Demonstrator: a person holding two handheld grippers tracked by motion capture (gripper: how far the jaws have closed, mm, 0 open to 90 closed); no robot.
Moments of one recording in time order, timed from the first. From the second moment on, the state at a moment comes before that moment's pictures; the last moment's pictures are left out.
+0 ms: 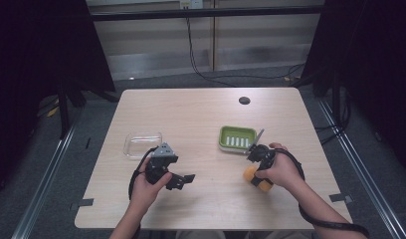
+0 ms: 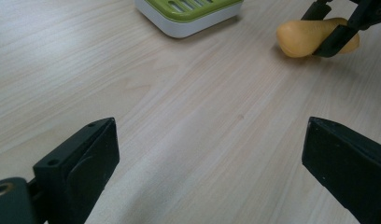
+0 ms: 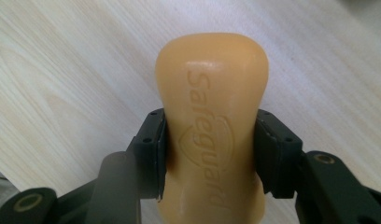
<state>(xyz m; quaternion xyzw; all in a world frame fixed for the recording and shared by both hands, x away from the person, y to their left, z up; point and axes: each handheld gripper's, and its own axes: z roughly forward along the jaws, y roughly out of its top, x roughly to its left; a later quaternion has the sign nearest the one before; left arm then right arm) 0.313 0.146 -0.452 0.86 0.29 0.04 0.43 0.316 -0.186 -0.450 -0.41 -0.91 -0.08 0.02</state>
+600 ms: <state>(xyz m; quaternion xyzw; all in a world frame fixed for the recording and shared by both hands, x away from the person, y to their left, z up) 0.314 0.147 -0.453 0.86 0.29 0.04 0.43 0.327 -0.181 -0.433 -0.40 -0.91 -0.07 0.03</state>
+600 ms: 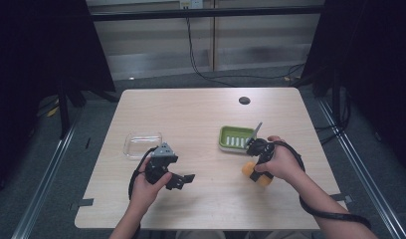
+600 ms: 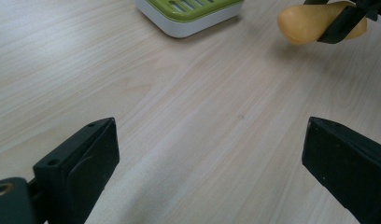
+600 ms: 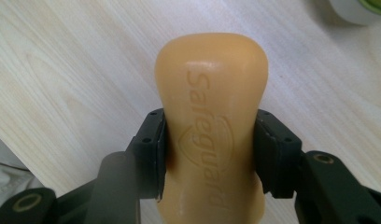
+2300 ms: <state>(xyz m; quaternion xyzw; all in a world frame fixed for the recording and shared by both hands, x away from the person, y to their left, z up) 0.313 0.148 -0.451 0.85 0.29 0.04 0.43 0.355 -0.174 -0.407 -0.36 -0.93 -0.10 0.02</state>
